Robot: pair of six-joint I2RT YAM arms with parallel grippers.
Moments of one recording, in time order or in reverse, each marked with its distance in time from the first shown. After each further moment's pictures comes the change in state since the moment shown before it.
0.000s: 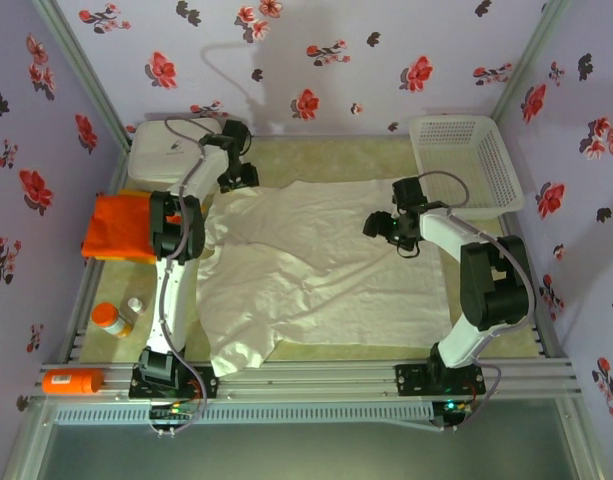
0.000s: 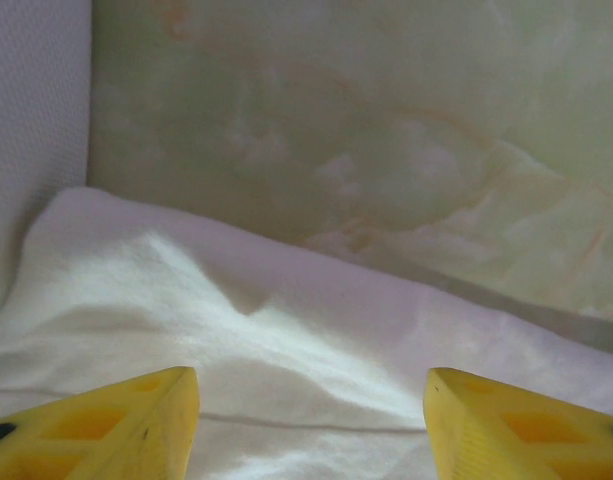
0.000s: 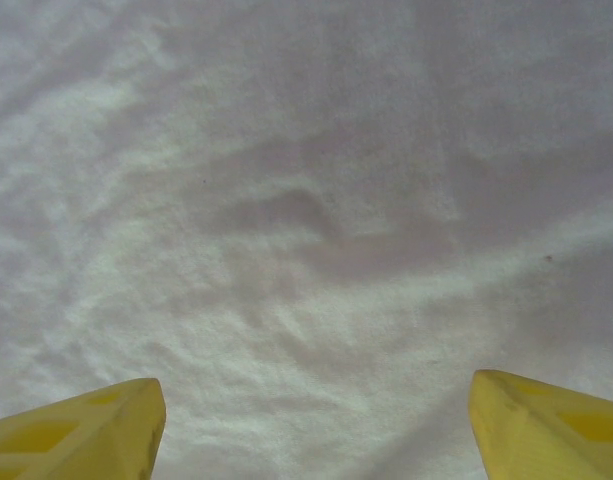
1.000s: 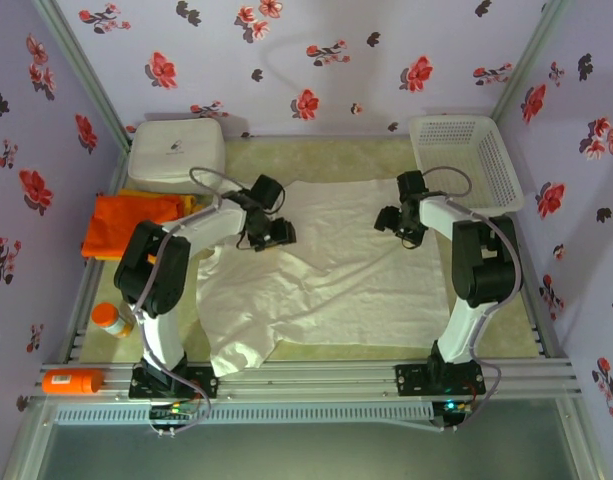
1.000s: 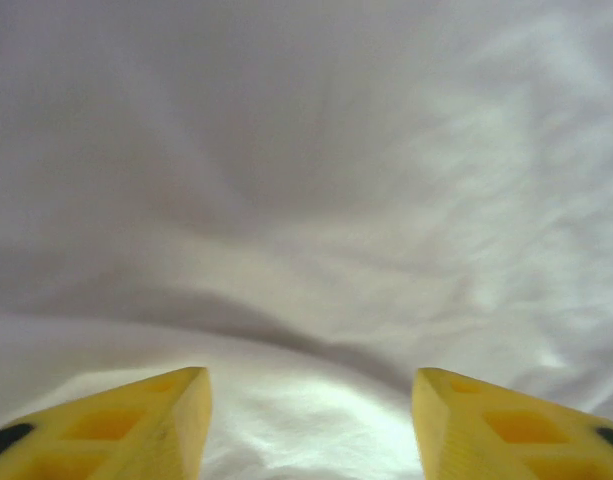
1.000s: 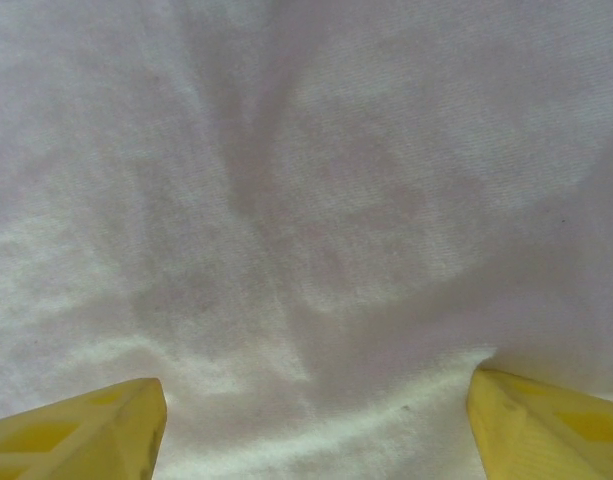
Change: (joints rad) left arm -0.295 -0.606 -0.895 0.341 0.204 -0.225; right arm -0.065 0.161 0.127 -0.044 0.120 -0.007
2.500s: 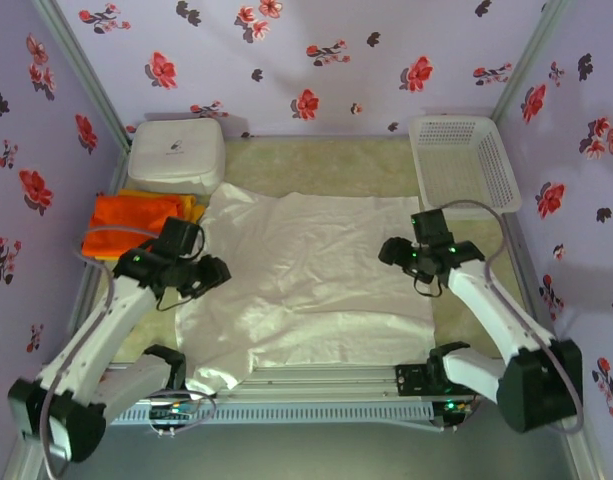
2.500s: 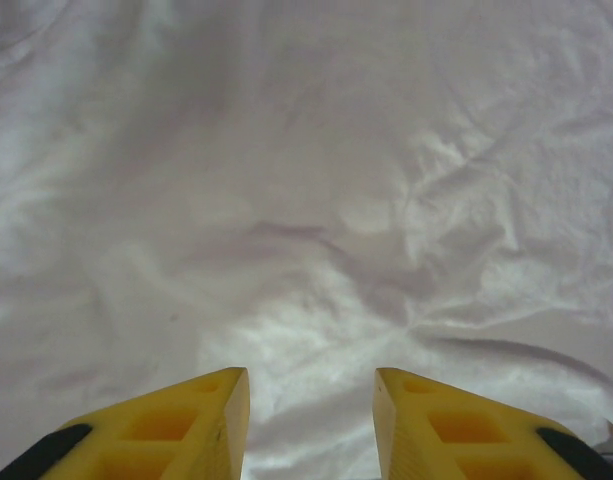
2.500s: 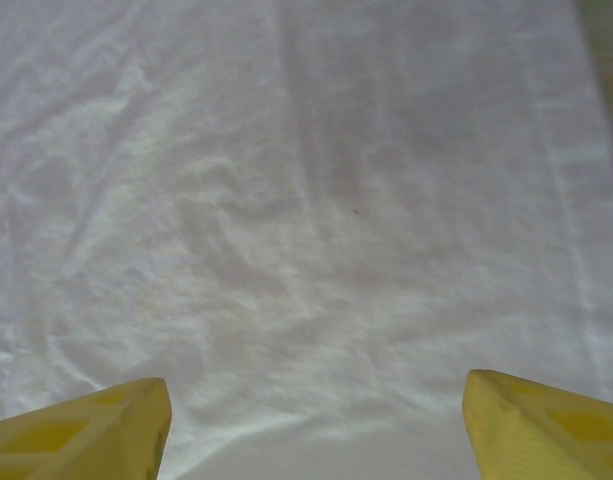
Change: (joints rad) left arm 0.158 -0.861 -0.487 -0.312 0.031 -0.150; right arm 0.130 -0.678 -0.370 -0.156 -0.044 0.142
